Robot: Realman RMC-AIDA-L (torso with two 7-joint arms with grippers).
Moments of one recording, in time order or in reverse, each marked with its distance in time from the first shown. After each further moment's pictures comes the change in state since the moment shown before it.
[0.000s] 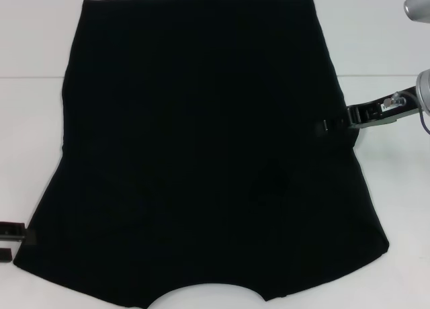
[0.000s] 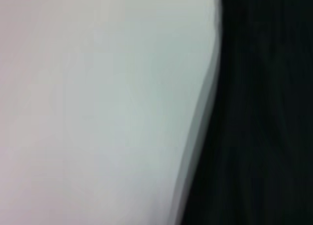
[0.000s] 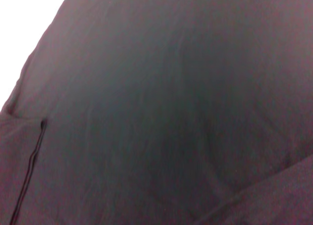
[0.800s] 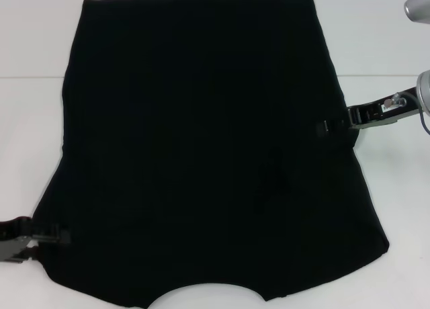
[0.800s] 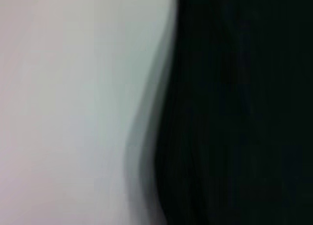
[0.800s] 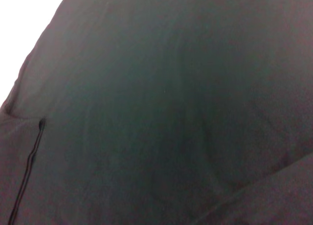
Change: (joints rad) left arm -0.047 -0.015 0.040 -0.086 -0.010 -0.019 0.030; right arm -0.001 0.000 0.000 0.002 -0.002 0.003 -0.001
